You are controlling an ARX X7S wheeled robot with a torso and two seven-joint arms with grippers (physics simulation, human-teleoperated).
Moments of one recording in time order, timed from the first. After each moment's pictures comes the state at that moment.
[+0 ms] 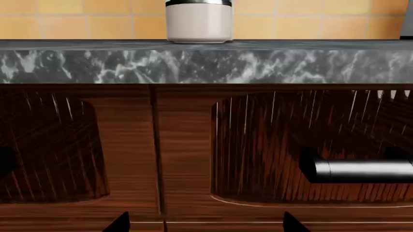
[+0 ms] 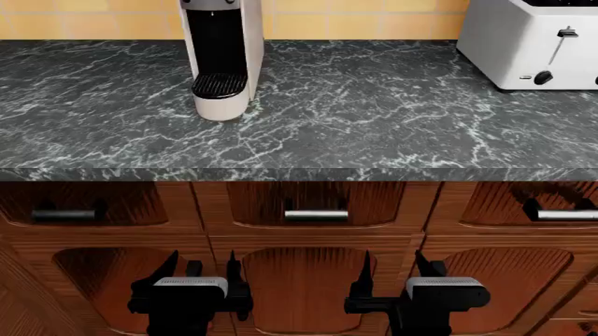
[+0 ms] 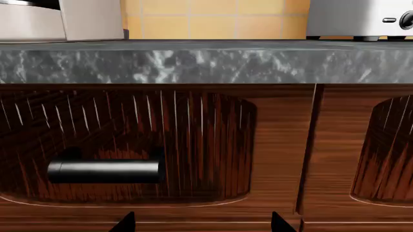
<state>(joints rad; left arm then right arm) 0.00 0.00 0.00 0.00 0.00 0.00 0.00 0.00 0.00 0.00 0.00 0.00 0.00 0.00</state>
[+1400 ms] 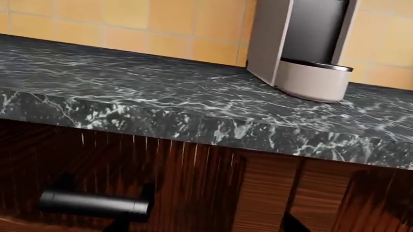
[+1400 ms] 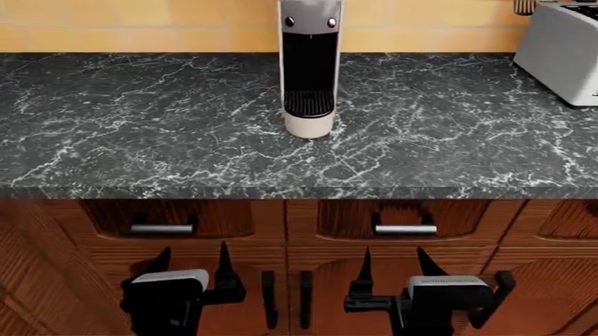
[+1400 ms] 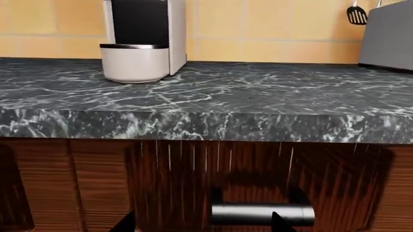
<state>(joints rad) 0.00 -0.09 0.07 0.07 -0.22 -0.02 -0.09 -0.01 0.11 -0.13 -0.08 0.08 0.02 0.14</state>
